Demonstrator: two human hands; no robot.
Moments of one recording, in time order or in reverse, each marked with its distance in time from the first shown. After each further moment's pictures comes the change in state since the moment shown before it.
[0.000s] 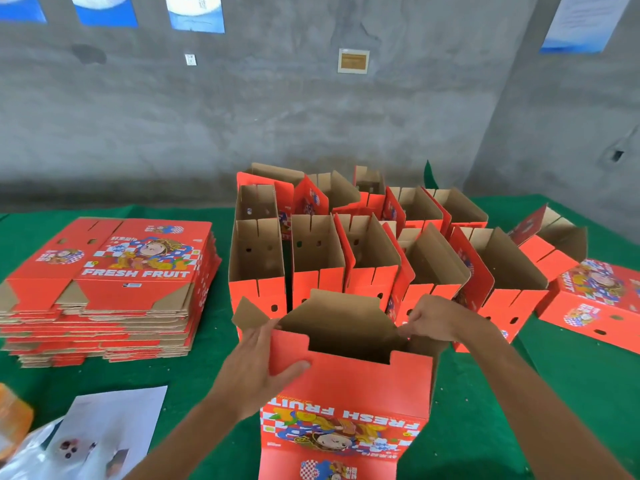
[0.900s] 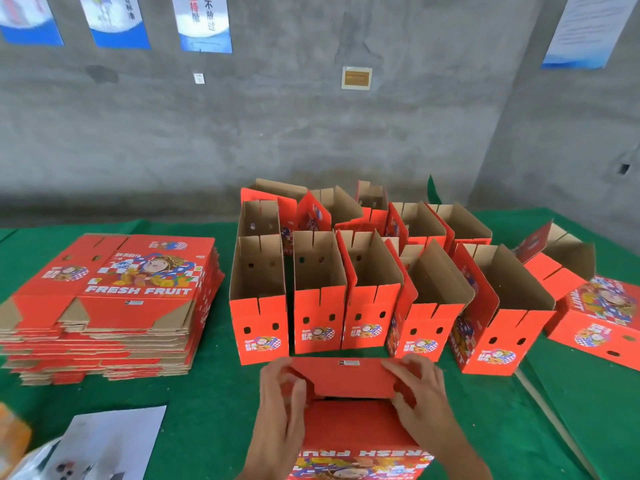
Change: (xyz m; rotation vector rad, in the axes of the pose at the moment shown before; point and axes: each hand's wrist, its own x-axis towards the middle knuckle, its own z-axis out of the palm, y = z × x) left_hand -0.027 0.037 0.066 -0.619 0.385 0.047; right_hand -0.049 -0.001 0.131 0.350 0.541 -0.219
